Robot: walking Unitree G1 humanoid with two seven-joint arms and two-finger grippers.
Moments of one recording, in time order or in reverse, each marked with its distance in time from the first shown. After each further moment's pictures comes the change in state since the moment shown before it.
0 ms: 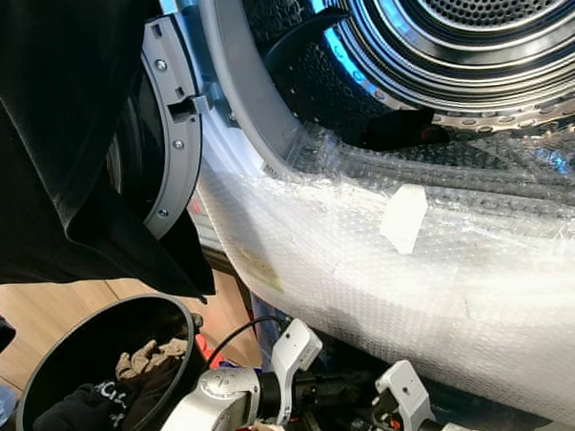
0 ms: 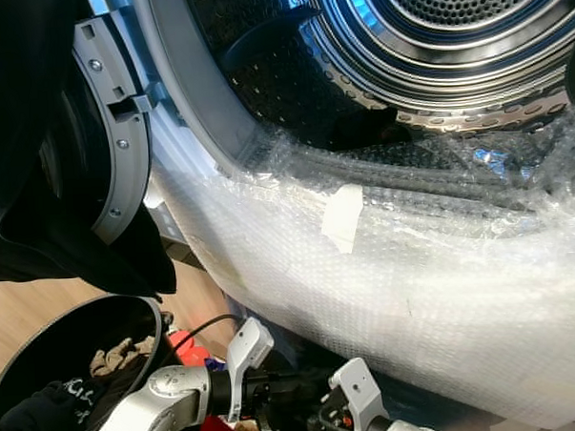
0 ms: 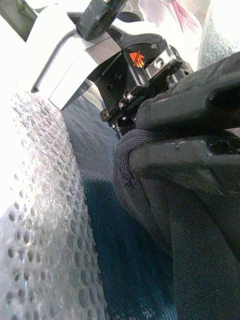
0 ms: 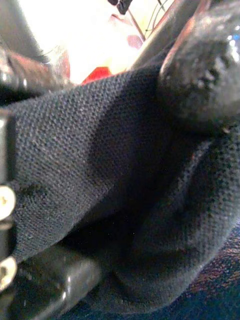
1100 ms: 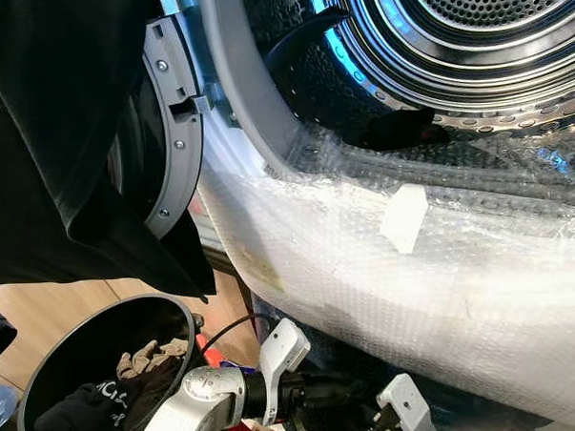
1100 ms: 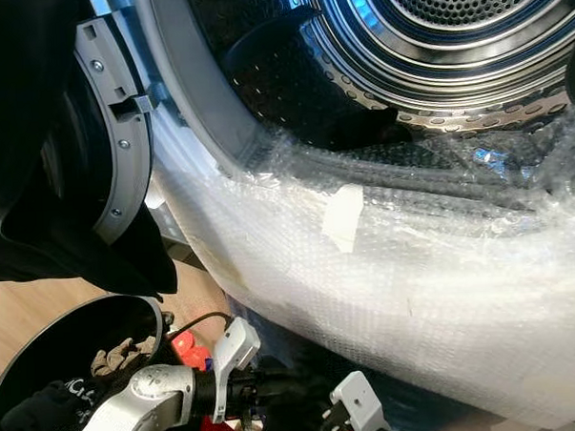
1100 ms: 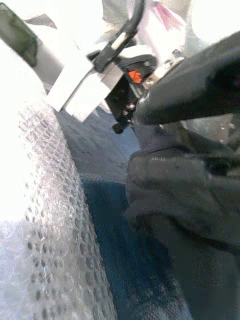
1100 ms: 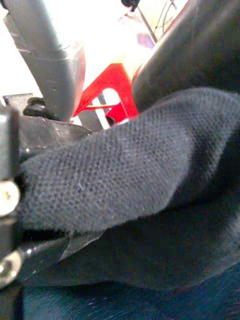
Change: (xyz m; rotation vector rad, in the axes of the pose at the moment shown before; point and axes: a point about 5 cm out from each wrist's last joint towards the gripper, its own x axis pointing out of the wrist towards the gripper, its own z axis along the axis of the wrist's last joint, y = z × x) left arm -0.028 -0.001 0.006 0.073 0.021 -0.010; right arm 0.001 -0.001 -0.020 0.000 0.035 0.021
